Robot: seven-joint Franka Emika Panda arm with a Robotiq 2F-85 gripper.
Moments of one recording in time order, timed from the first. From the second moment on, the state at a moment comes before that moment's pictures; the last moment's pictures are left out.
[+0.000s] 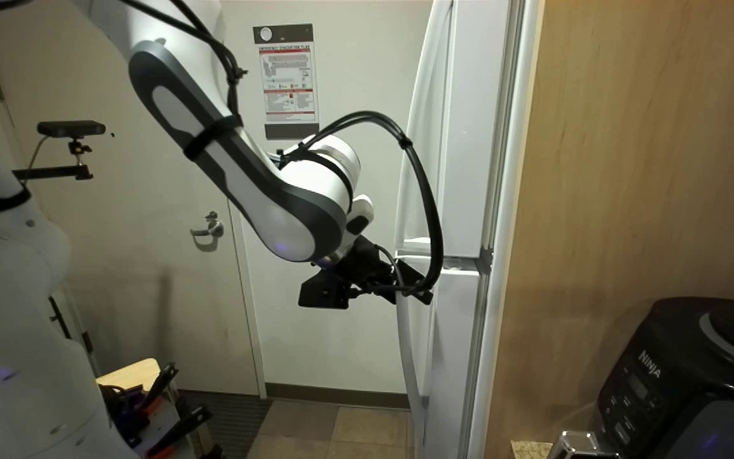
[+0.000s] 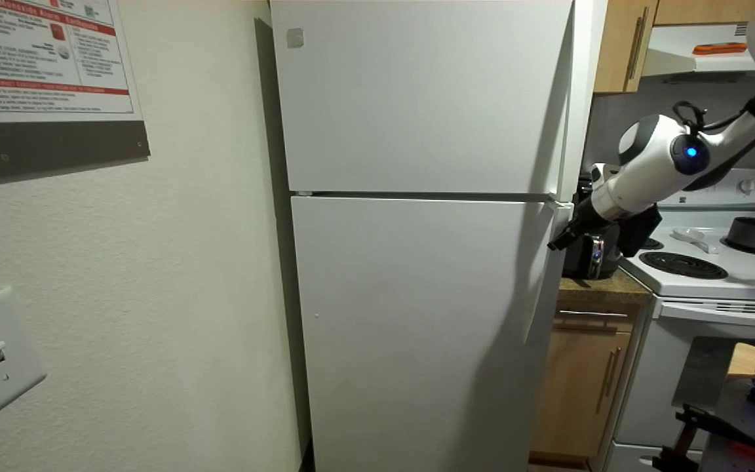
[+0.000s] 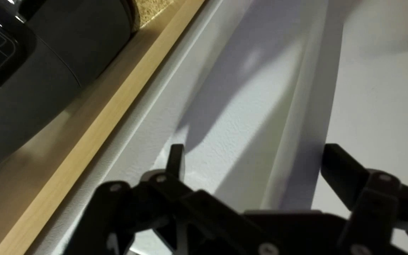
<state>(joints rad) -0.26 -0.07 -0.11 -2.52 -2.48 2.97 1.98</state>
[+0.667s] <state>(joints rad) -0.23 -0.06 -0.12 -2.48 -2.61 3.10 2.20</state>
